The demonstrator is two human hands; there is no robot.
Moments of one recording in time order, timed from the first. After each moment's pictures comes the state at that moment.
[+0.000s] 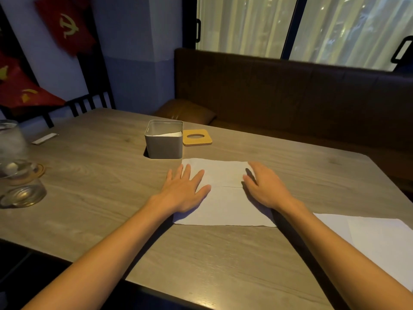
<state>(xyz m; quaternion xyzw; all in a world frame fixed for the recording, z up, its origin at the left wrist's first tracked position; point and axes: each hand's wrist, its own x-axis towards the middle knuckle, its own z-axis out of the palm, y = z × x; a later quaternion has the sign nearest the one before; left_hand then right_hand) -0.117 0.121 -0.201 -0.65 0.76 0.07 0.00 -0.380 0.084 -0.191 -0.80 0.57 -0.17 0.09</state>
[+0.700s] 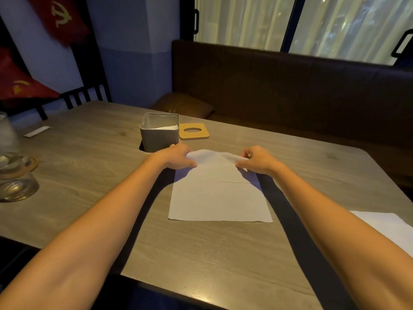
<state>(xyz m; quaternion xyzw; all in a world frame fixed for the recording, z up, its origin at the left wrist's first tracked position) -0.093 0.049 -0.161 -0.66 0.73 0.19 -0.04 -0.367 0.018 -0.167 -0.75 0.61 -0.13 0.22</state>
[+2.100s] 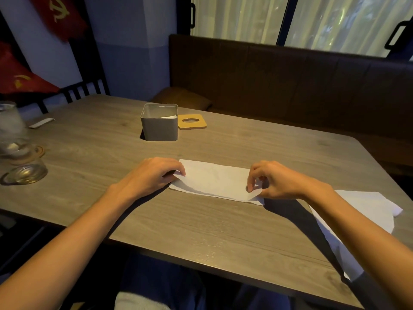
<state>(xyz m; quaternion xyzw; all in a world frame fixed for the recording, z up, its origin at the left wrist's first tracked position) -0.060 0.170 -0.191 -0.47 0.85 0.04 -0.21 -0.419 0.147 -0.147 -0.90 0.41 -0.02 0.16</state>
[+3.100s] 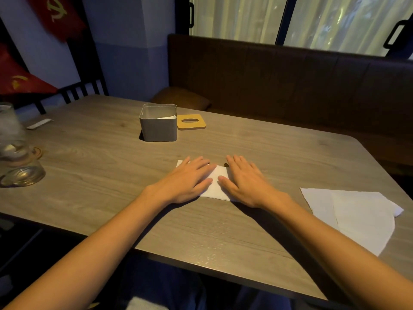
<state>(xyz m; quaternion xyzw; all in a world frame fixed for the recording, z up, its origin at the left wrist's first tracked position) -0.131 0.159 -0.198 -0.50 0.86 0.07 -0.08 -0.351 0.157 -0.179 -0.85 0.53 -0.04 0.06</state>
